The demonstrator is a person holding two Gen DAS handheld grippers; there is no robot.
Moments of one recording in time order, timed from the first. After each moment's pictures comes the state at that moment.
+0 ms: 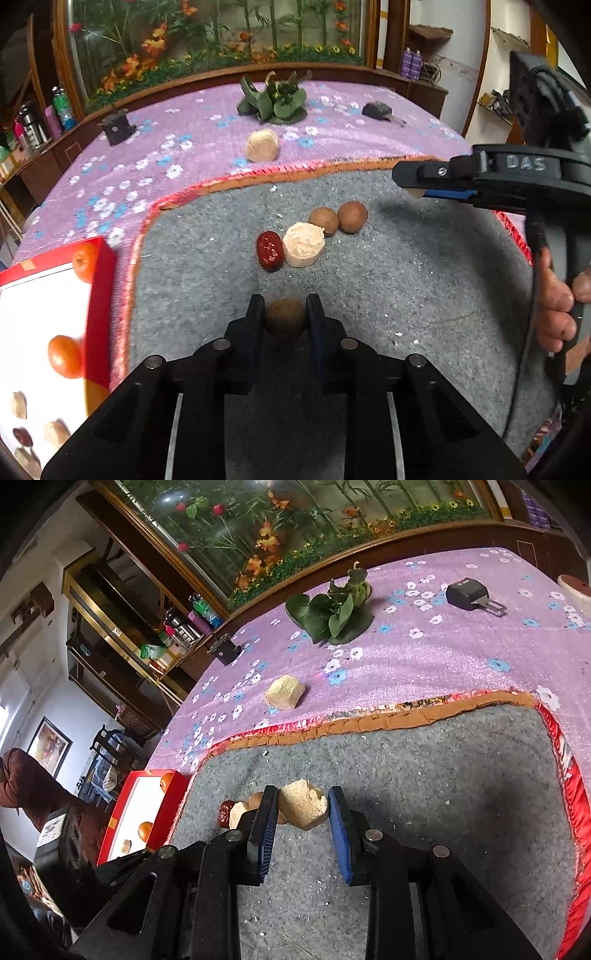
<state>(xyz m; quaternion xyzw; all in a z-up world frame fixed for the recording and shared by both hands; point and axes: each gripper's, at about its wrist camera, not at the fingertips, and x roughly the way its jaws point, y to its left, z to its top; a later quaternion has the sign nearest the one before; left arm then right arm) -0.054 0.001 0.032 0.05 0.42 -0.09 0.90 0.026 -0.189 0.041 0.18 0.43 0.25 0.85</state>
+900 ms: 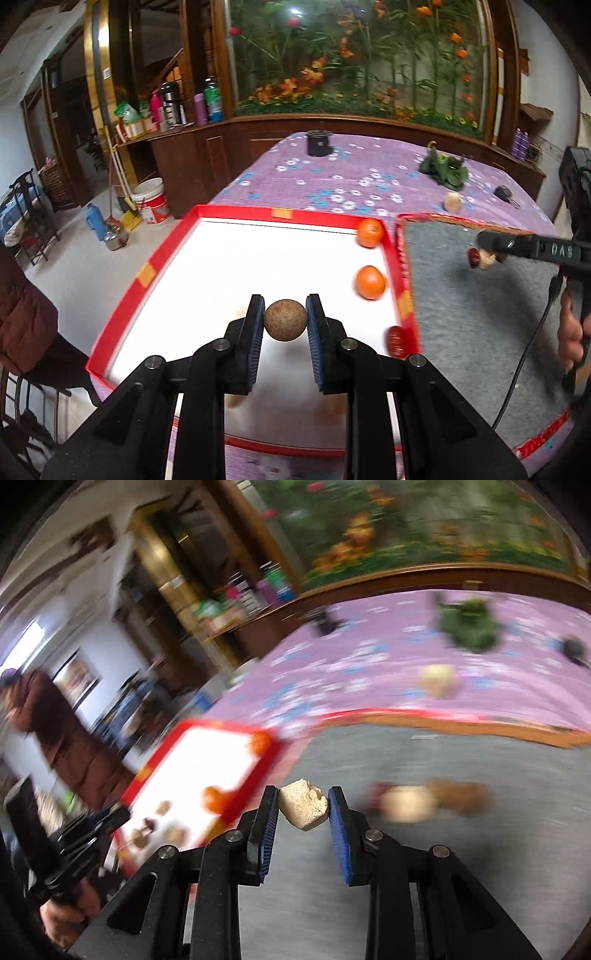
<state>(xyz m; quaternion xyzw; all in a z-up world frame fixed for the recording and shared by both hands) -0.161 0.192 0.069 -0.02 0.34 0.13 0.93 -0.031 -0.023 0.068 0.06 0.40 0.38 0.83</state>
